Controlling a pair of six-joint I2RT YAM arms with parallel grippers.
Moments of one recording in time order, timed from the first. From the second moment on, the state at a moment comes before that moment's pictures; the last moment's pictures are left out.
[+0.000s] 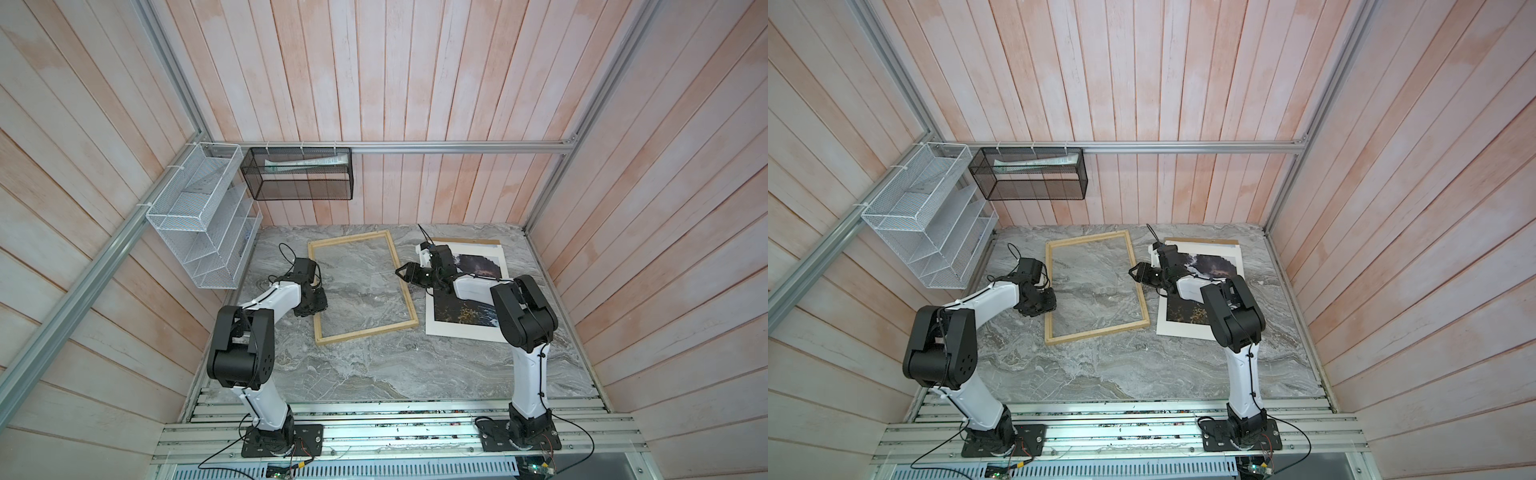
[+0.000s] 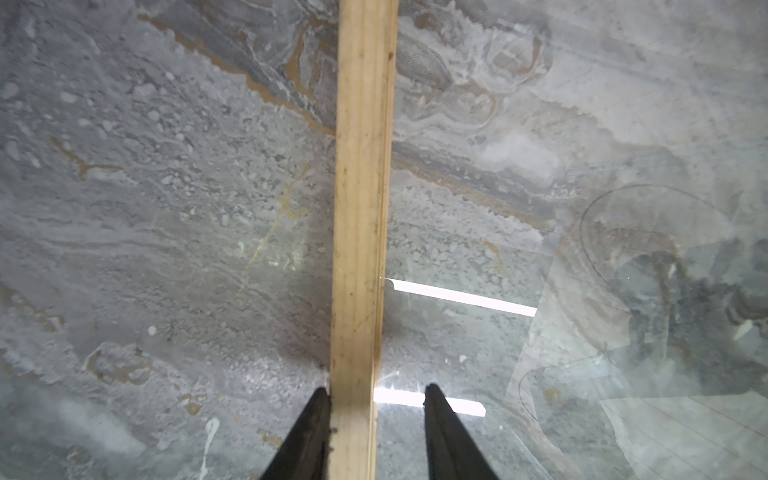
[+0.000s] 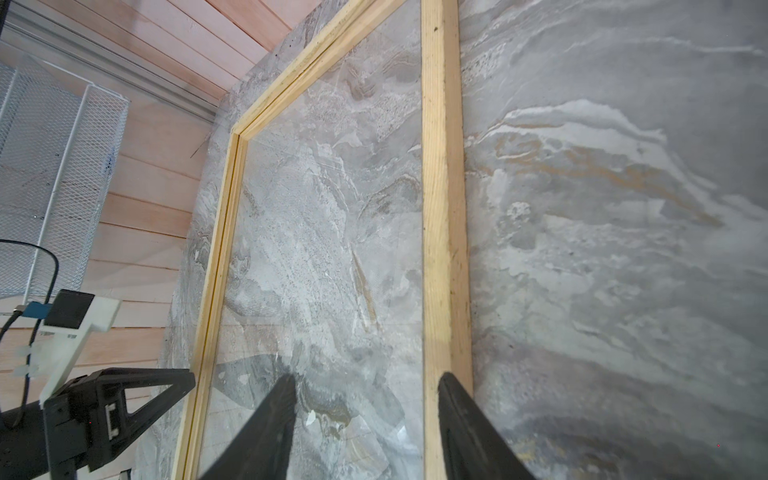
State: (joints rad) left arm -0.11 1.75 1.08 -0.55 0.05 -0.36; right arm 0.44 2.10 1.30 0.19 -0.44 0.65
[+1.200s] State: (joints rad) left arm -0.12 1.74 1.04 -0.49 0.07 -0.34; right arm 0.44 2.11 1.33 0.09 -0.43 0.63
